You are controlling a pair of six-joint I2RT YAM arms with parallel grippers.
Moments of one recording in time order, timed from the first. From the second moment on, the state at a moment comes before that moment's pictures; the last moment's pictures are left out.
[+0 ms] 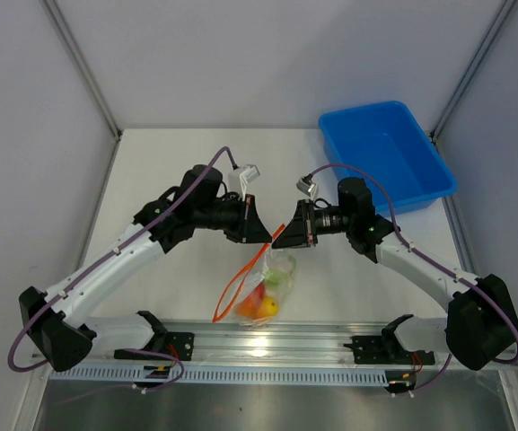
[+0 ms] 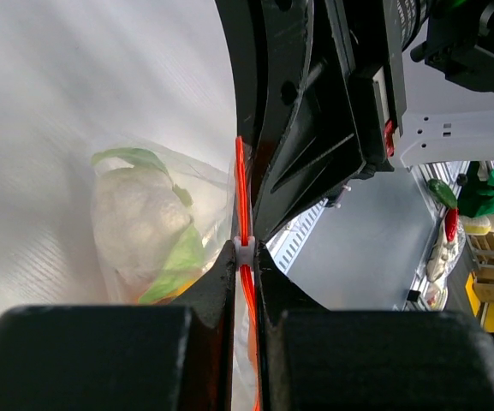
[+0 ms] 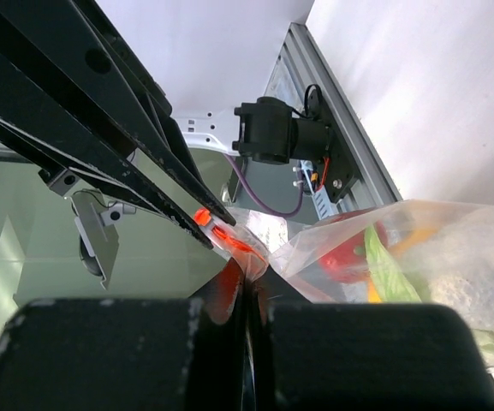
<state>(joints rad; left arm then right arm) -0.71 1.20 1.18 -0.58 0.53 -0.50 0.55 1.28 0.83 0.13 -1.03 0.97</state>
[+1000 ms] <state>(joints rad) -0.71 0.93 0.98 -0.66 0.35 -0.57 0.54 1.18 0.81 -0.04 -0.83 0.75</state>
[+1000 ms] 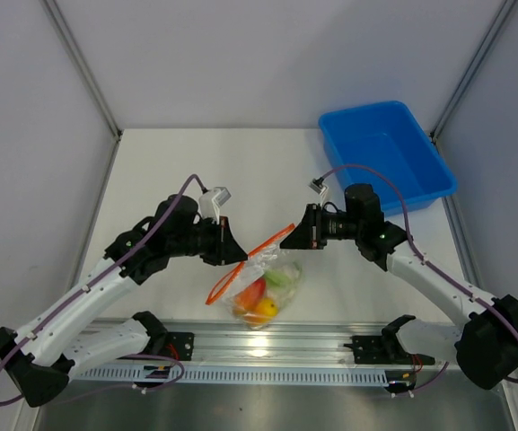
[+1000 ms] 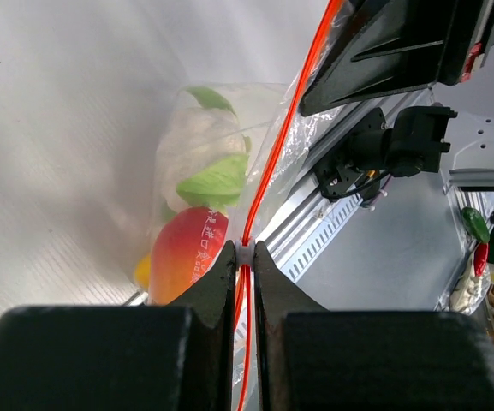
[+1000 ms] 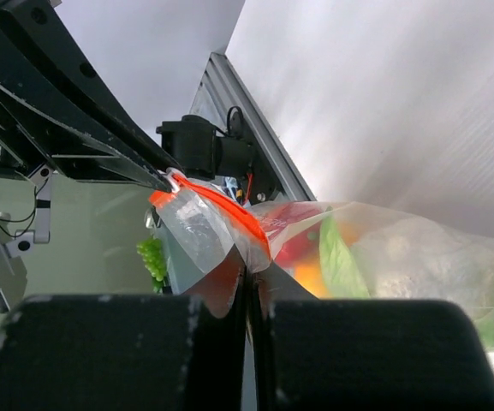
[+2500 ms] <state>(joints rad) -0.71 0.84 0.84 -0.59 0.42 -0.60 0.55 1.10 0.76 -0.10 -0.75 0.63</state>
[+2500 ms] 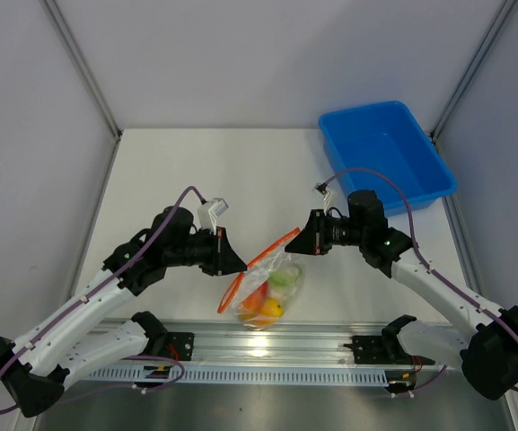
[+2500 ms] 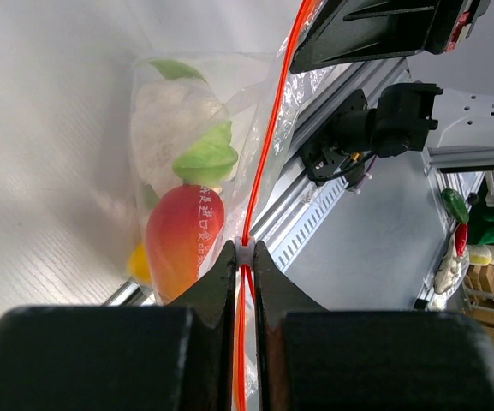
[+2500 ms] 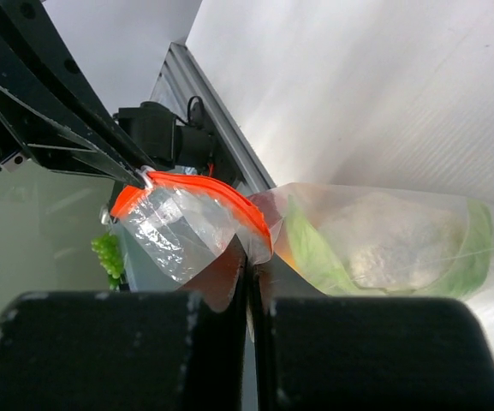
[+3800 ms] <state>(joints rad) -0.71 0.82 0.87 -0.65 0.48 -0.54 0.52 1.14 1.13 -0.46 -0.65 0.13</state>
